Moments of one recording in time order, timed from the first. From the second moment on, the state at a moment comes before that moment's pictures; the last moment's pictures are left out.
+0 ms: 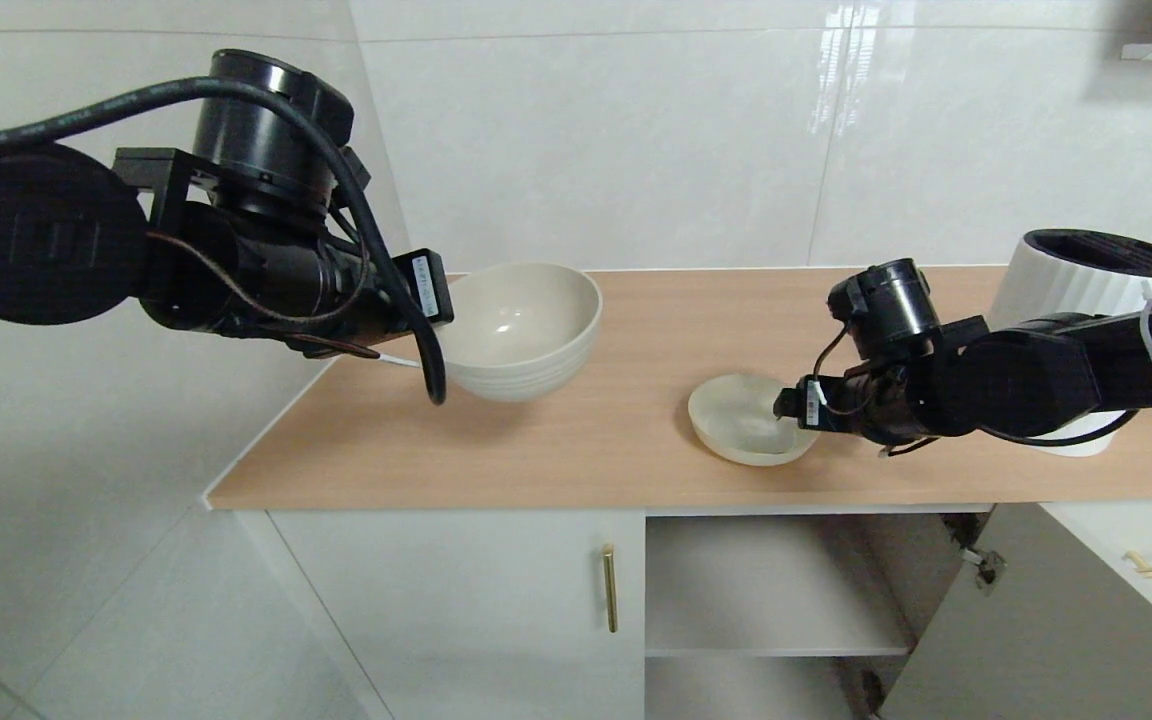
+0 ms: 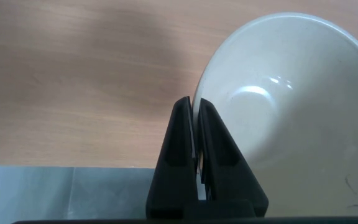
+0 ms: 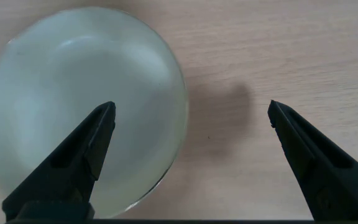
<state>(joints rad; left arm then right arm) -0.42 1.77 -1.55 0.33 0.21 -0.46 0.43 1.98 -1.36 0.06 -0.36 0.38</state>
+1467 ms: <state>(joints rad) -0.48 1.72 -1.46 0.28 0.21 -0.49 0.47 1.87 -1.28 0.07 -0.35 0.40</state>
